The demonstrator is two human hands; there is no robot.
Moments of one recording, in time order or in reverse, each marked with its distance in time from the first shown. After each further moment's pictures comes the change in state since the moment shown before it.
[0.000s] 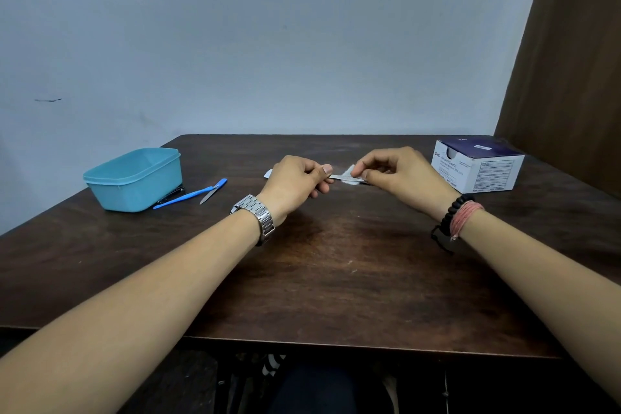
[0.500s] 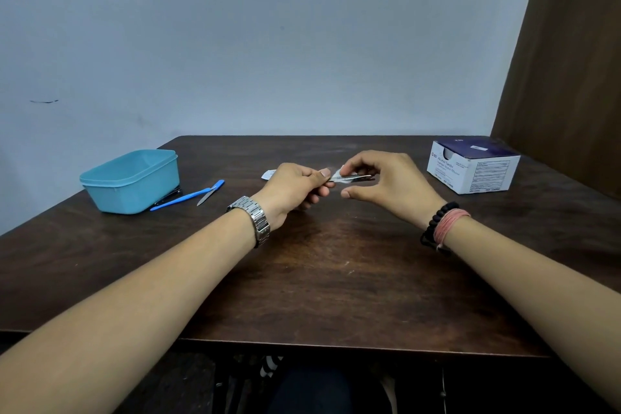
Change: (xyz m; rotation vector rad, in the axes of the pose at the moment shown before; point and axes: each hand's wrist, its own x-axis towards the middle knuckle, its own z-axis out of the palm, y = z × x) left_hand -0.003 0.001 0.002 -0.233 -0.131 -0.162; right_hand -0.004 -0.006 0.011 -0.160 0.037 -0.169
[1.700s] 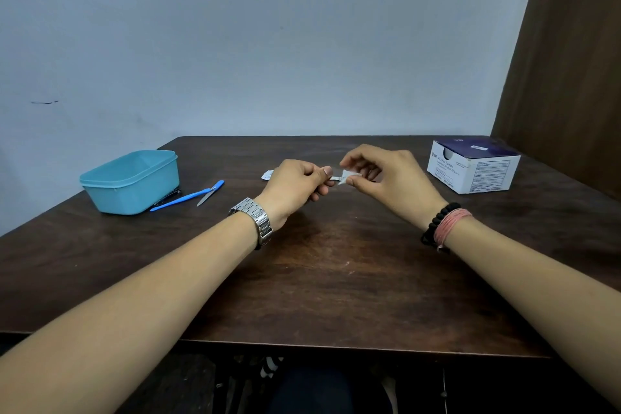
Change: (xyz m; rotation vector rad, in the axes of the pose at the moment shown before) left_hand -0.002 0.002 0.002 0.149 0.082 0.137; right_hand -0.001 0.006 0.002 -0.038 0.080 -0.102
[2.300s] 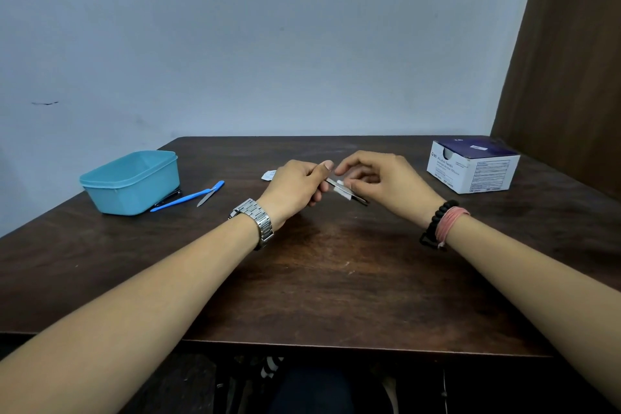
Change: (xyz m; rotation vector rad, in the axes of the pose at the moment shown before) left_hand 0.000 0.000 0.001 0.088 0.023 0.040; right_hand 0.001 -0.001 0.002 0.191 -0.132 0.145
